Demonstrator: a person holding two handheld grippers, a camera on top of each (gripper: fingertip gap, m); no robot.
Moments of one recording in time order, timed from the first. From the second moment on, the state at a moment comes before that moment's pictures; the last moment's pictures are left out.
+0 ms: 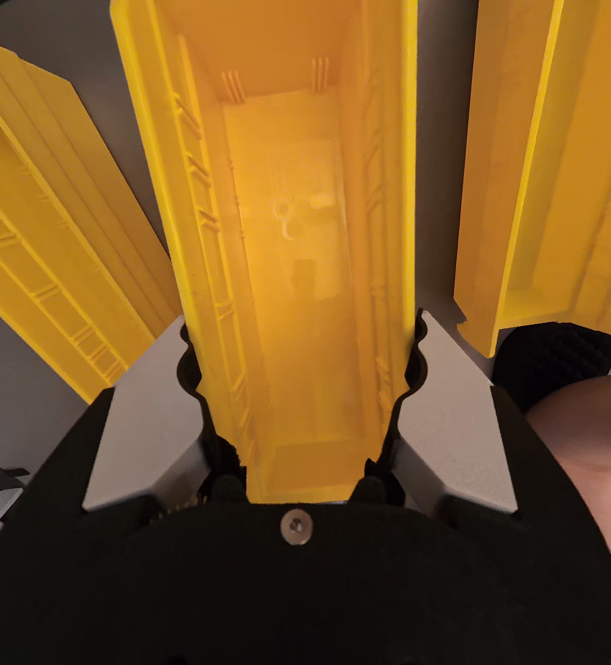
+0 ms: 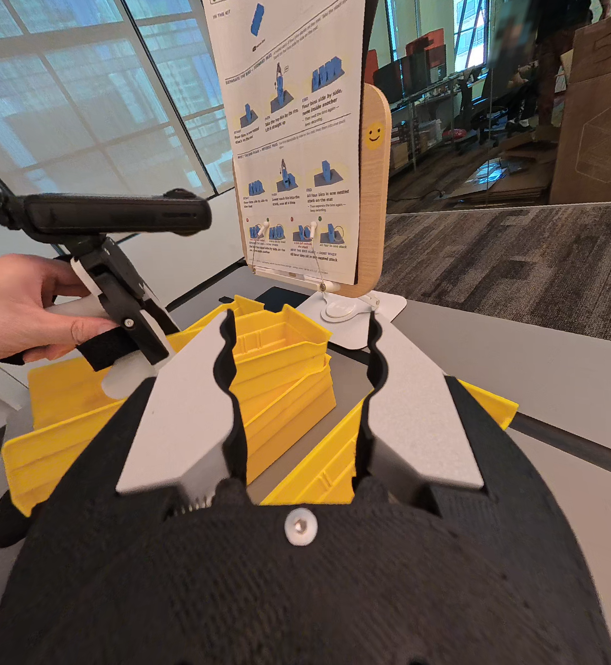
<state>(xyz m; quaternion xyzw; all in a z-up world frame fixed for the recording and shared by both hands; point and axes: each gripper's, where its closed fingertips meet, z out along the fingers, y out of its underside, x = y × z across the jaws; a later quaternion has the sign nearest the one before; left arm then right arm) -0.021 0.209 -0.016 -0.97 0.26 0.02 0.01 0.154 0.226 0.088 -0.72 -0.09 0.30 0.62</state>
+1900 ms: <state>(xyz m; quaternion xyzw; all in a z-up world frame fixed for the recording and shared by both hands) -0.381 0.322 -0.078 -0.99 0.13 -0.03 0.11 0.036 0.189 -0.012 -0.88 -0.28 0.13 0.35</state>
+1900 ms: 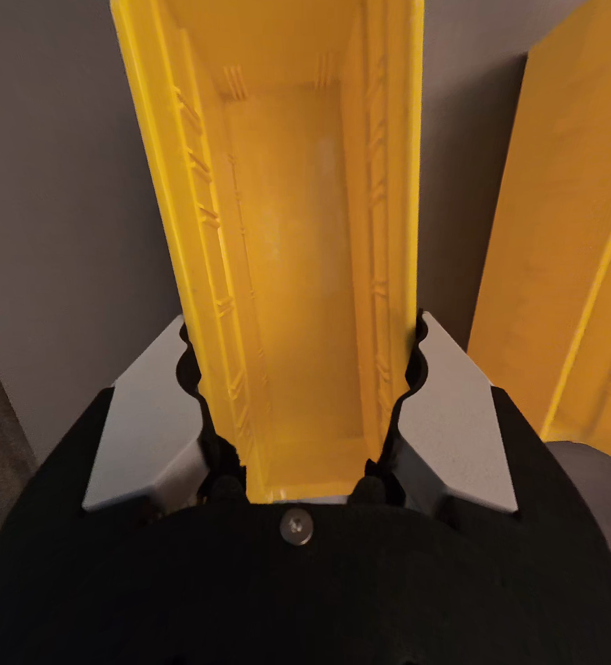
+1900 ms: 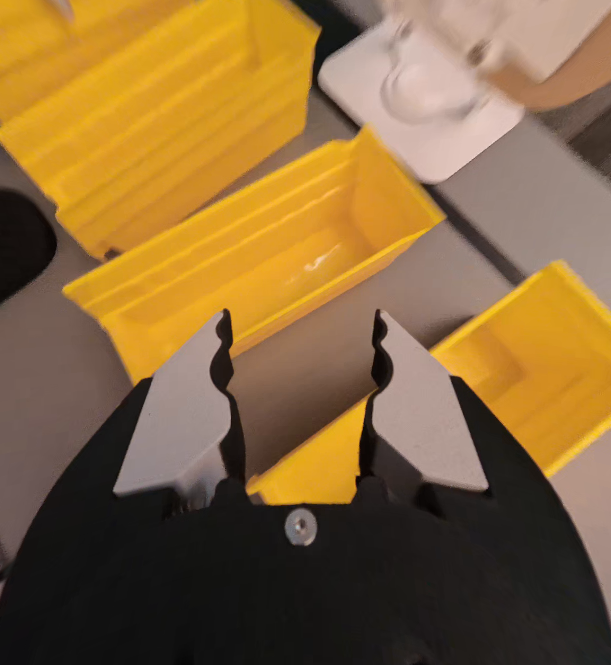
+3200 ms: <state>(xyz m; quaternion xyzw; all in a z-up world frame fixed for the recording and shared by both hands) -0.388 0.319 -0.095 -0.97 0.21 0.00 0.15 0.012 0.204 -0.096 -0.95 -0.20 0.17 0.19</state>
